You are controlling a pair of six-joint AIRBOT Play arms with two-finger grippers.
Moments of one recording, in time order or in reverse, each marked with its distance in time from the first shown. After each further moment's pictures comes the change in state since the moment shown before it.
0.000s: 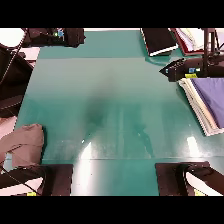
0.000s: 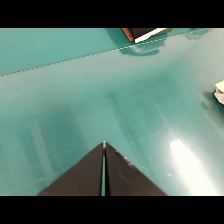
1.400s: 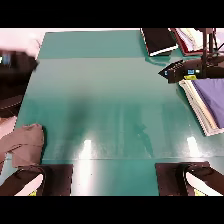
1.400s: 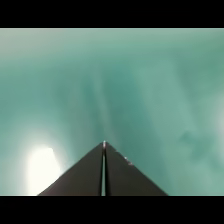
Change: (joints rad) left arm 0.253 0.410 -0.300 0.175 -0.399 0.024; right arm 0.005 0.001 0.000 0.002 0.027 0.001
